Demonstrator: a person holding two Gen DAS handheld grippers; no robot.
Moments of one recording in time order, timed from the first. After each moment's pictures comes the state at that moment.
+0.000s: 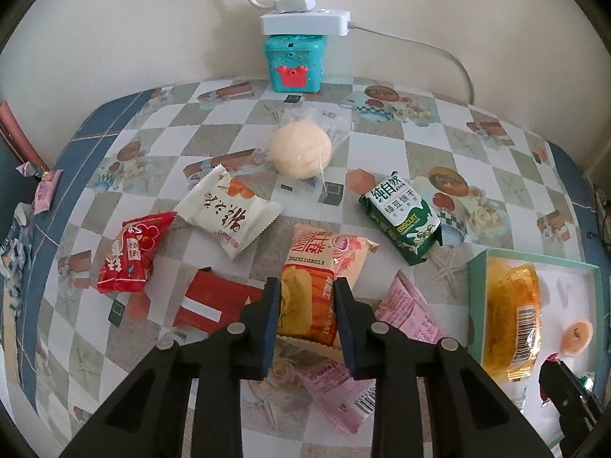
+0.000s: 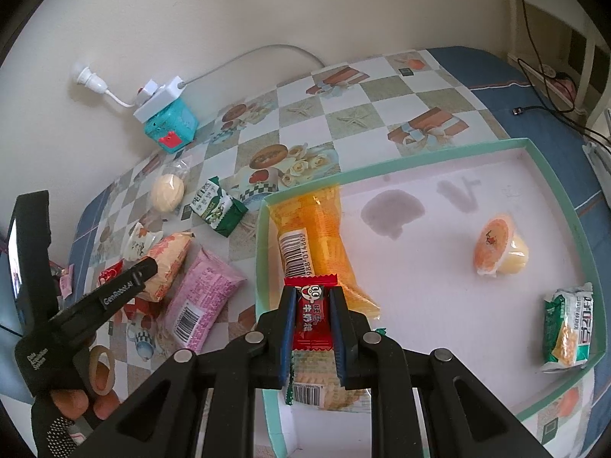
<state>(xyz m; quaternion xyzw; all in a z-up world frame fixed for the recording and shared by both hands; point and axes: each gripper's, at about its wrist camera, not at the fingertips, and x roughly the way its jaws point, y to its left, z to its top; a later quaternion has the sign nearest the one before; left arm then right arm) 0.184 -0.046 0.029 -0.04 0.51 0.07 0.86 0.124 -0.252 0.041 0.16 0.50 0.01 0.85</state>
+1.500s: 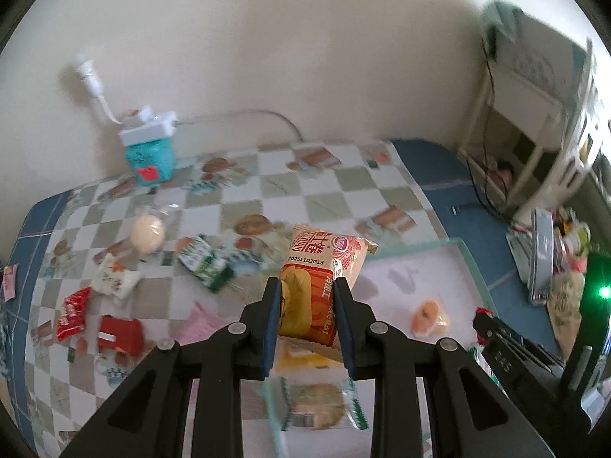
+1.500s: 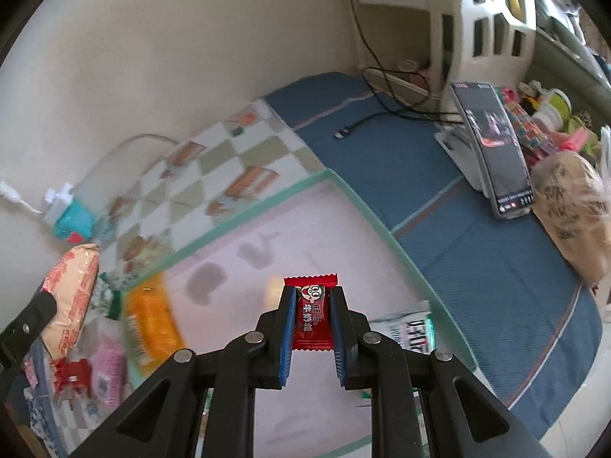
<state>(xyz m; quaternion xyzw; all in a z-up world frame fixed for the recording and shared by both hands) 0.133 -0.202 0.116 0.02 0.43 -0.11 0.90 0.086 -0.393 0.055 0.21 0.46 -0.19 0.85</state>
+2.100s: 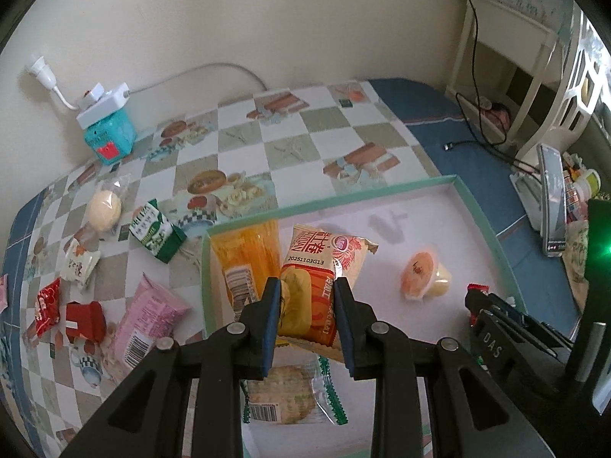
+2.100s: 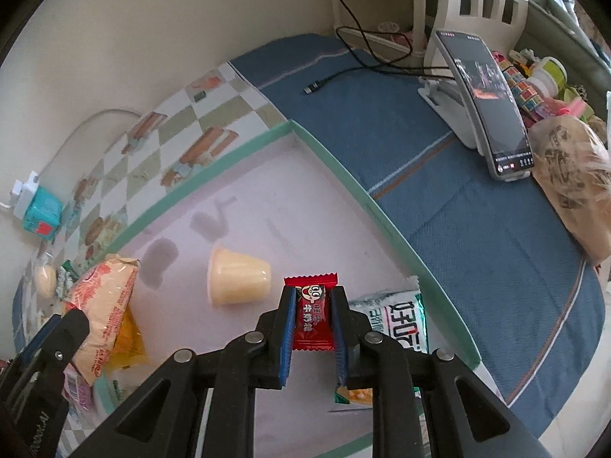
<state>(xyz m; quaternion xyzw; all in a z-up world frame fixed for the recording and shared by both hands) 0.136 -0.246 0.063 0.08 0.49 -0.12 0.86 0.089 -0.405 0.017 0.21 0.50 -0.21 0.81</state>
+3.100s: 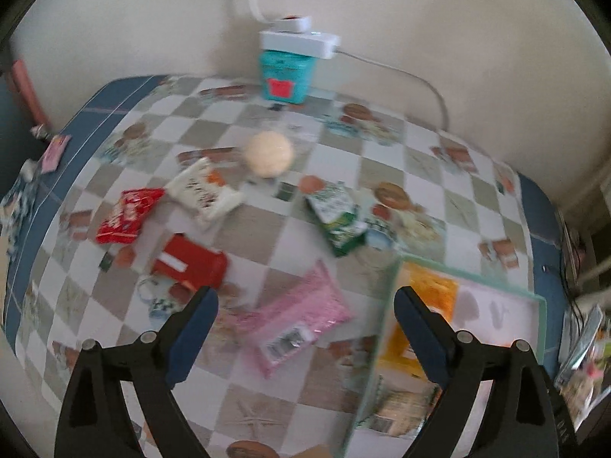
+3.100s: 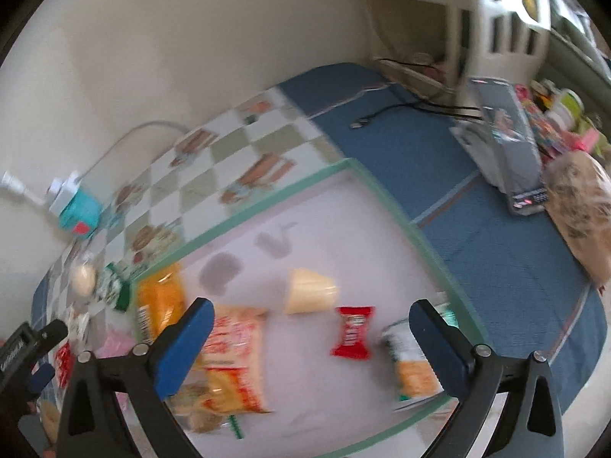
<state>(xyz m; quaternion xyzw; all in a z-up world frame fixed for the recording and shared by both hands) 0.164 -0.077 0.083 -0.12 0.51 0.09 0.85 0.099 -0.368 0.060 0.20 0.47 -0.15 0.85</state>
